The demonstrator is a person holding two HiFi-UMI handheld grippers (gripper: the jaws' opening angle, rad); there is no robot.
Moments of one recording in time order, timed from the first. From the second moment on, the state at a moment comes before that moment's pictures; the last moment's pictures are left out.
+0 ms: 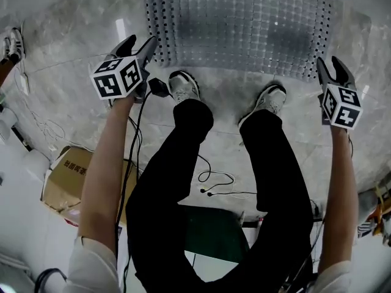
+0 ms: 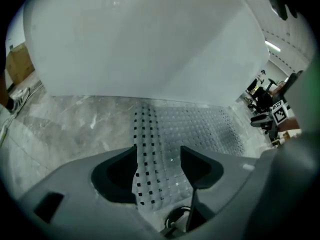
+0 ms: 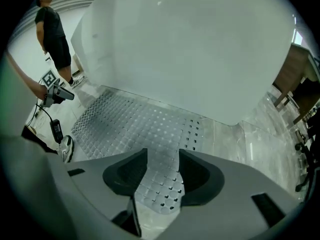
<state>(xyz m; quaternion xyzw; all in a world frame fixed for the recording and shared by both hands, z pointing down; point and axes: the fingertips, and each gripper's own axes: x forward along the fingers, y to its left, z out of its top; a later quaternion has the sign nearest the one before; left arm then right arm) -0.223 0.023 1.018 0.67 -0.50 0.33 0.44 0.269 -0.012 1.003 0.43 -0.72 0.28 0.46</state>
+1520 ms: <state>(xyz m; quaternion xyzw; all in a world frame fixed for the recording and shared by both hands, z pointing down) -0.235 0.028 1.159 0.61 -0.45 0.46 0.46 0.320 -0.018 1.152 0.43 -0.64 0.40 0.48</state>
